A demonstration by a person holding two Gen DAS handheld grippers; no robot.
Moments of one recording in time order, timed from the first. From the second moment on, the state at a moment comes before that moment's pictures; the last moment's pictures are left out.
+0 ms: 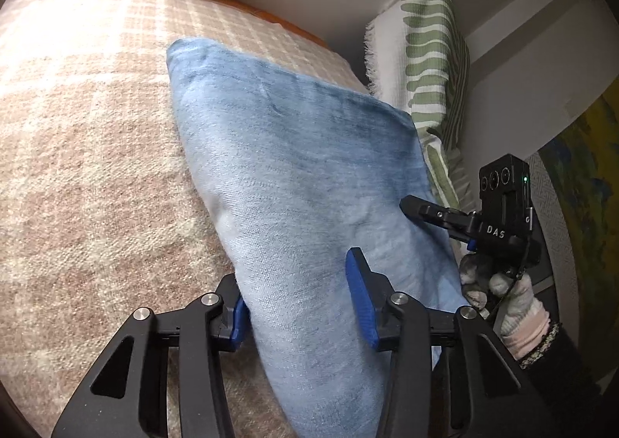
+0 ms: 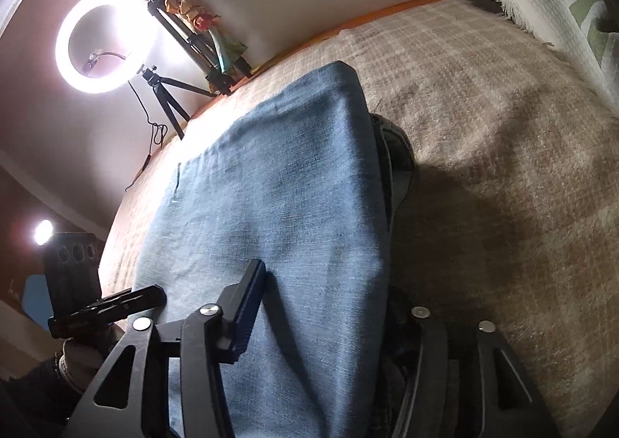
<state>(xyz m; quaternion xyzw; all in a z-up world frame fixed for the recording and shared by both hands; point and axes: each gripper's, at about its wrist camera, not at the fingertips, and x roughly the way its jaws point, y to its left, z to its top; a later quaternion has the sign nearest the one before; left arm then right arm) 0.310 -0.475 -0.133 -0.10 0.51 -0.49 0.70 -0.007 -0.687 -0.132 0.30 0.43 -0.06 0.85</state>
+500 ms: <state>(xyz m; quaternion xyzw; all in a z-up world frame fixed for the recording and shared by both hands) 0.306 -0.481 -0.116 -0.05 0.47 -0.51 0.72 0.010 -0.644 -0.090 0.17 0.46 -0.15 0.86</state>
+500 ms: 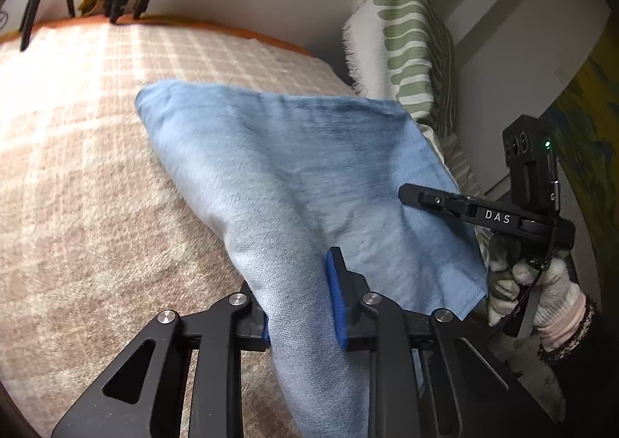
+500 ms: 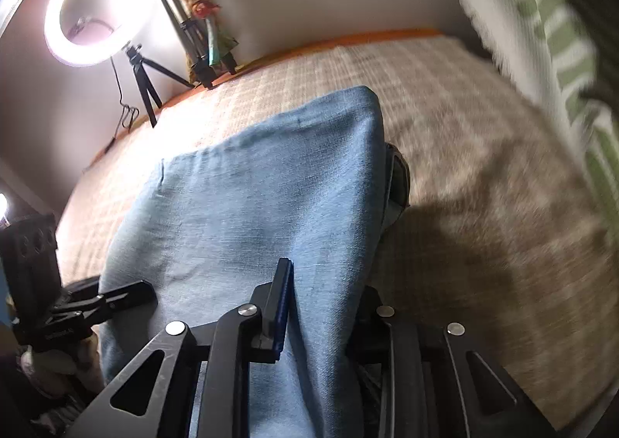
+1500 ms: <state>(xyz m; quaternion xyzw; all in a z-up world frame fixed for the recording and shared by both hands) 0.441 -0.541 -0.049 -0.01 0.38 -0.54 0.75 0.141 -0.688 -0.015 0.07 0.38 -0.19 0.90</state>
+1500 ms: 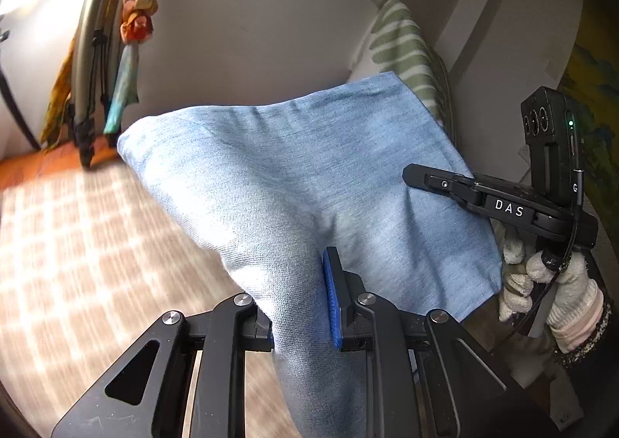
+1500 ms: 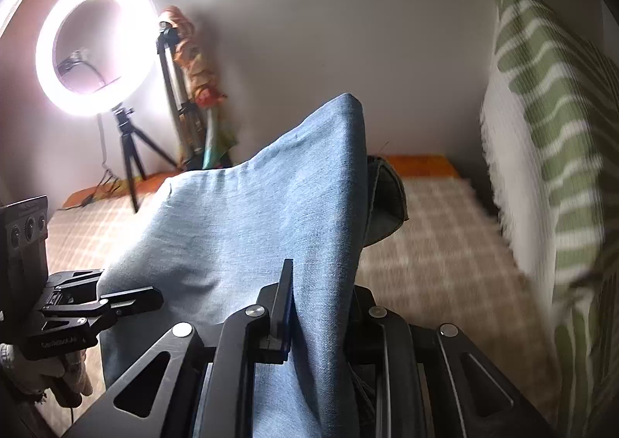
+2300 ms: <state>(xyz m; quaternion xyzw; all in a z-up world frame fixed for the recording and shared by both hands) 0.549 -0.628 -0.088 0.03 0.40 -0.47 0.79 0.289 -0.767 -0.078 0.00 0.43 -0.22 0.88</state>
